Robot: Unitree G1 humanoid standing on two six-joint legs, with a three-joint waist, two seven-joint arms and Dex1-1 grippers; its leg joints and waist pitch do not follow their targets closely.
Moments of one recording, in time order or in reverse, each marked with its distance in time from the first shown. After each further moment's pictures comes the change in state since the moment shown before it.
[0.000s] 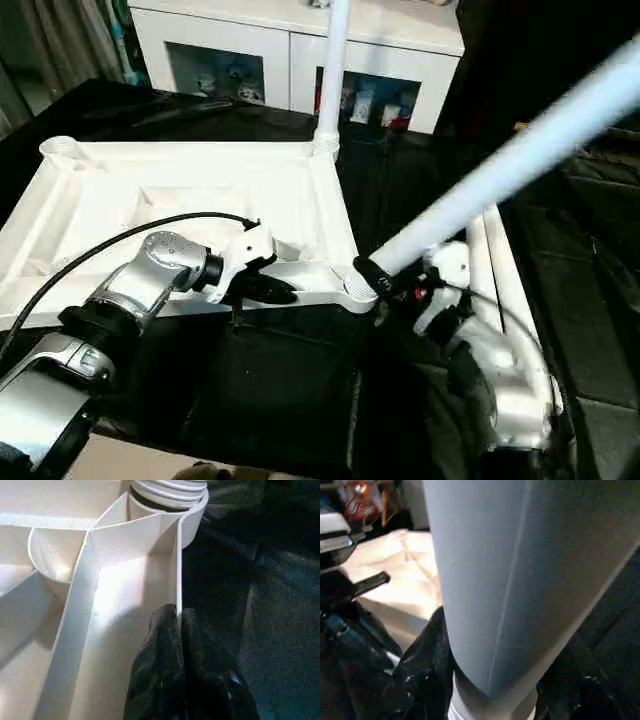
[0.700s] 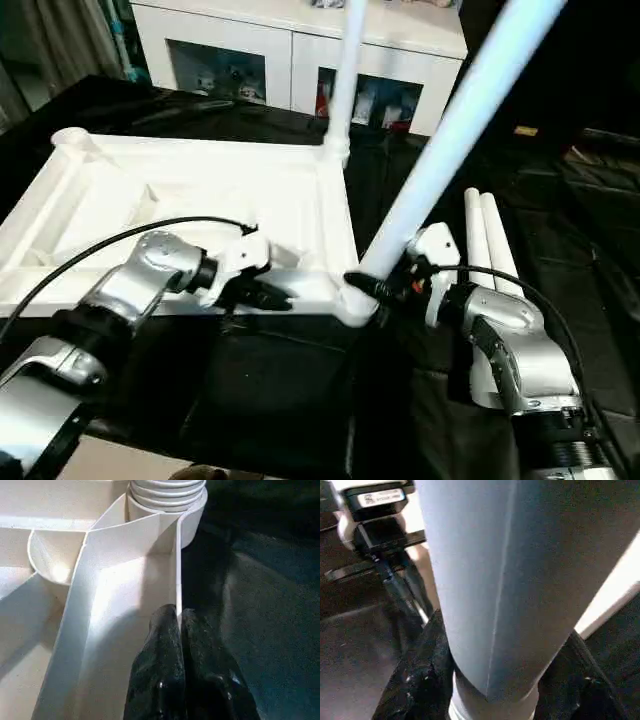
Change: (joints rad) left arm 0.035 0.051 -0.019 -0.057 0.010 -0.051 -0.106; right arm -0.082 -0.176 0.108 -0.019 -0.021 0.153 0.244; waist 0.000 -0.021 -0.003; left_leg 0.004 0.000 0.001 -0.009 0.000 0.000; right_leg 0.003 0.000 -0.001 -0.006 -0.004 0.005
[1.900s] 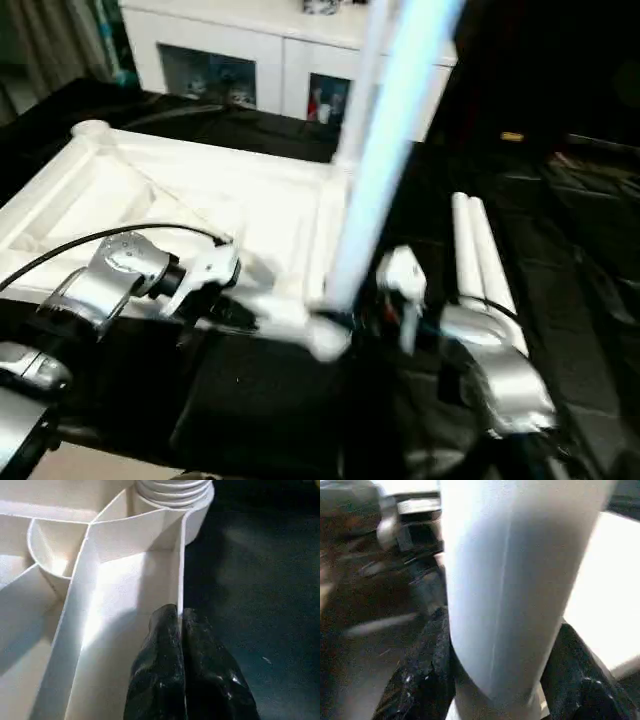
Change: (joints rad) left arm 0.015 0.063 0.005 -0.005 -0.002 -0.012 -0.108; right arm 0.022 0.109 0.048 0.015 -0.010 -0.073 -0.027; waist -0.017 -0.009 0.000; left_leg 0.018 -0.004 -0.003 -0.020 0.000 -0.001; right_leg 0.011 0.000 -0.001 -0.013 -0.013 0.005
